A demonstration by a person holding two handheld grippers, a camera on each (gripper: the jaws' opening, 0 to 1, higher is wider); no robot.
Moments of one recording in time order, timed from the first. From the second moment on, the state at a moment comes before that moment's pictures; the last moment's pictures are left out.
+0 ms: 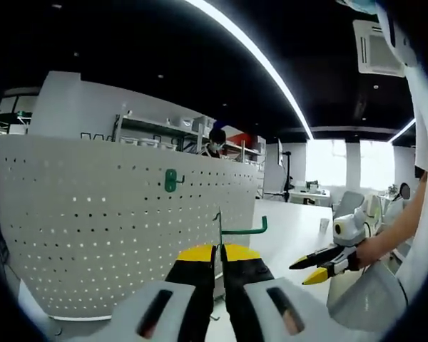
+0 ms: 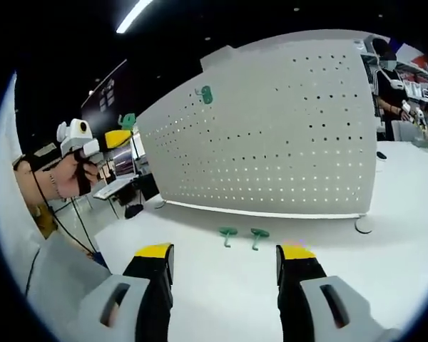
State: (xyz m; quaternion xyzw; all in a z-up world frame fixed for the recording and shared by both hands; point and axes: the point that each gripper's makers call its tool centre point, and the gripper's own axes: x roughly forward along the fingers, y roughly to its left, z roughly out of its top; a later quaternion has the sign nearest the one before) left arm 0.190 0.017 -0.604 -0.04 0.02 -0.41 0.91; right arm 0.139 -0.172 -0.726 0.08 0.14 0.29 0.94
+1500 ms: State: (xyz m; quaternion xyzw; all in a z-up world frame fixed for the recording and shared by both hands) left arm 0.190 0.010 -0.611 -0.04 0.03 -0.41 0.91; right arm 0.154 -0.088 -0.643 0.09 0.05 0.40 0.91
